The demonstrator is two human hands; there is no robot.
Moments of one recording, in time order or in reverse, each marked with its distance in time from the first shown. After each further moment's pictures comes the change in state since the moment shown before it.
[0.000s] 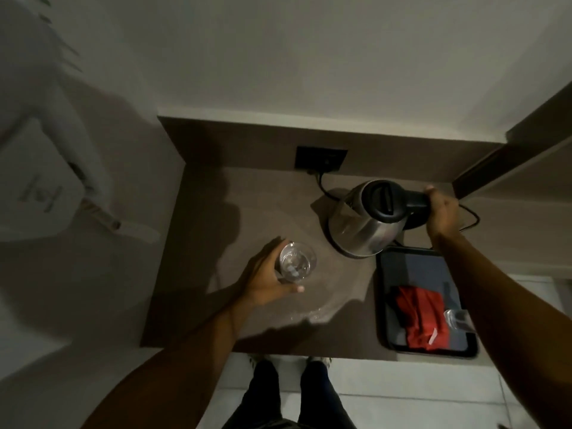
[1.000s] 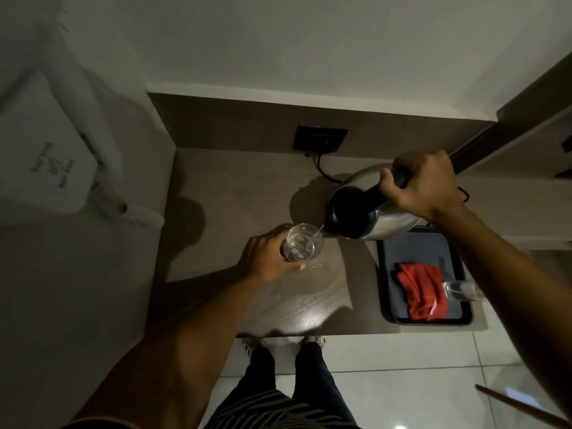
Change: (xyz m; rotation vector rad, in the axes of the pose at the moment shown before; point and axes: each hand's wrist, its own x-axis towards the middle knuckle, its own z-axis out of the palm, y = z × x) left_hand 0.010 0.002 -0.017 0.287 0.055 0.143; right_hand -0.076 -0.099 0.037 -0.782 -0.205 -0.884
